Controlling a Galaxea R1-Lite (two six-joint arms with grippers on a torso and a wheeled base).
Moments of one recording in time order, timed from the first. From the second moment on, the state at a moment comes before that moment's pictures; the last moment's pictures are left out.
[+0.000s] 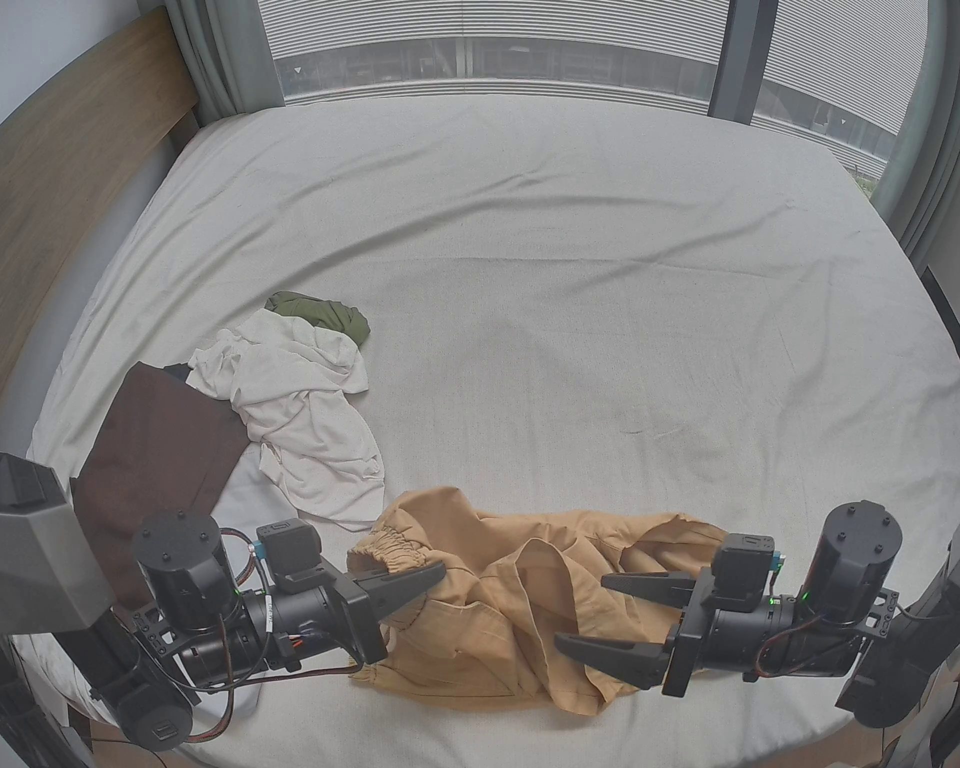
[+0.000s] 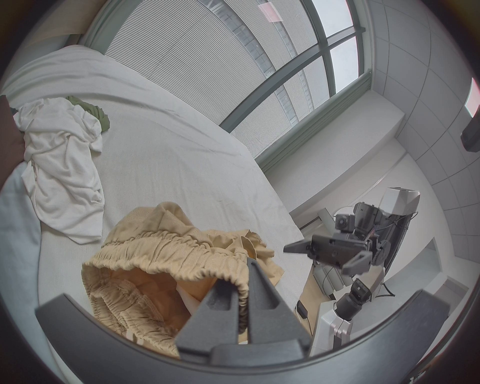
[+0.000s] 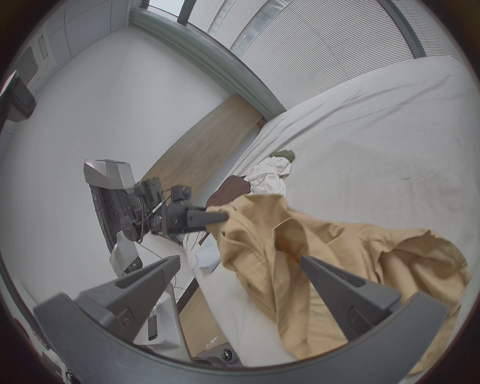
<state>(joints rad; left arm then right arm) -0.57 1.91 -0.21 -1.55 -0.38 -0.44 0.73 1.82 -0.20 -1.40 0.35 0.33</state>
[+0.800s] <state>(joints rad) -0.58 1.78 -0.33 -1.55 -0.33 -0.53 0.56 1.84 -0.20 -1.53 0.37 0.34</state>
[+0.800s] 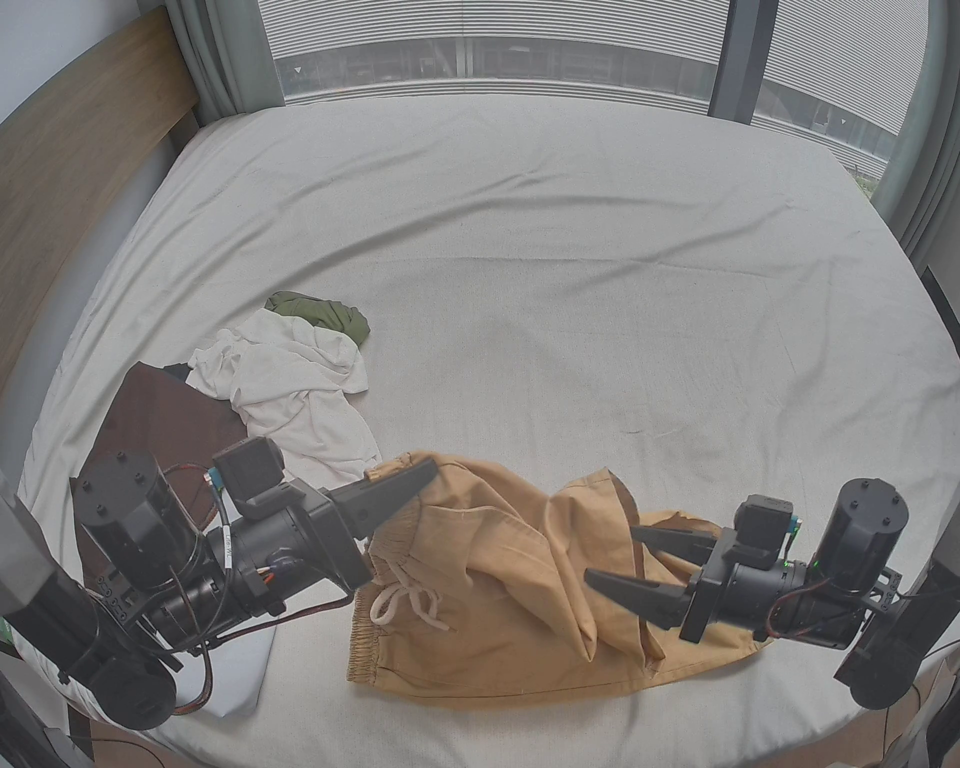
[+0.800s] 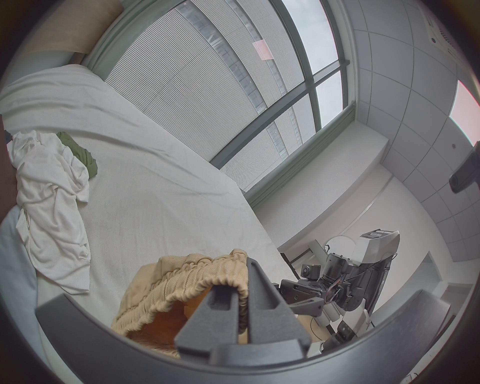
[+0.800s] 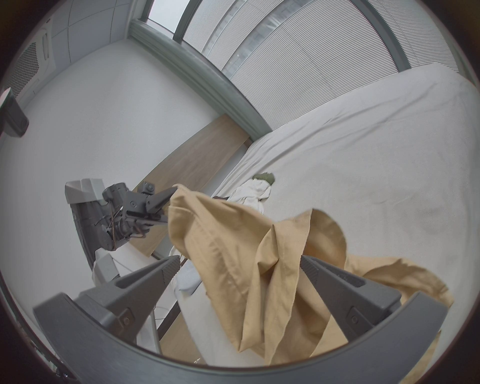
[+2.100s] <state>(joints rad) -0.68 1.59 -0.41 -1.55 -0.29 -0.53 0.27 1.77 -0.20 -1.53 0.41 0.33</state>
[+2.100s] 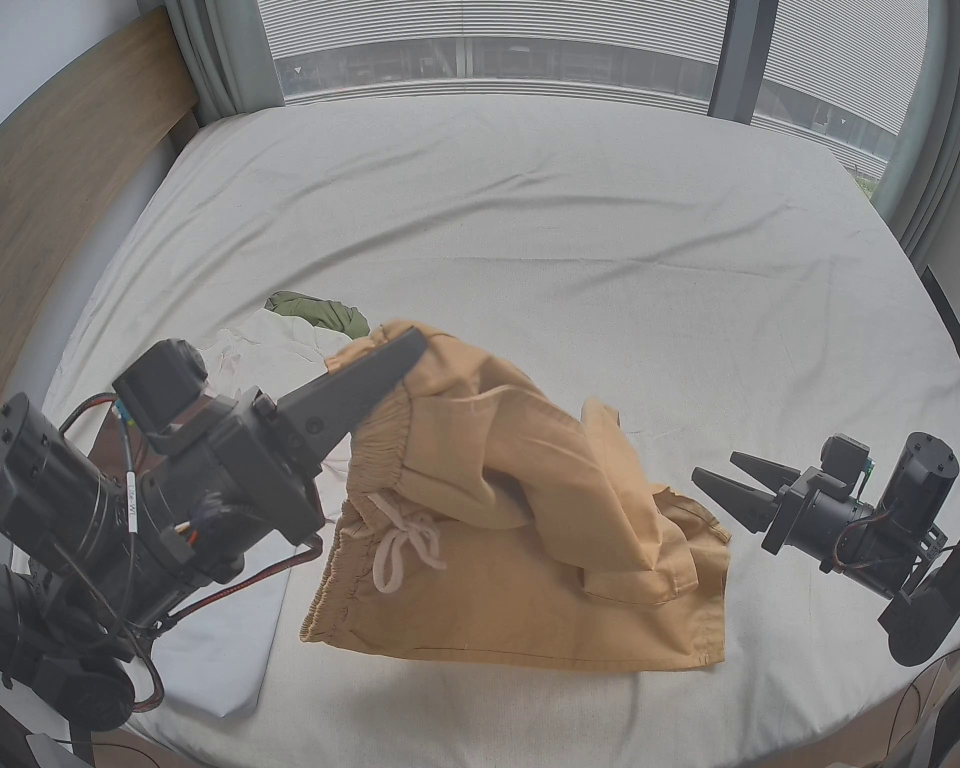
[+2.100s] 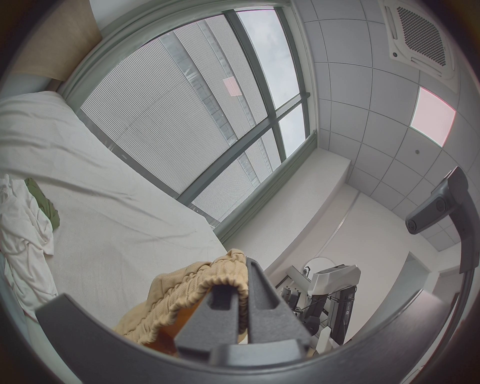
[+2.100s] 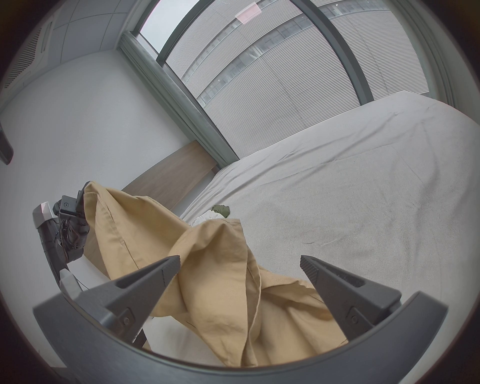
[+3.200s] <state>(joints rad) -0.63 1.61 -0.41 -1.55 -0.26 -0.55 0.33 1.87 -0.31 -1.54 0.43 0.49</state>
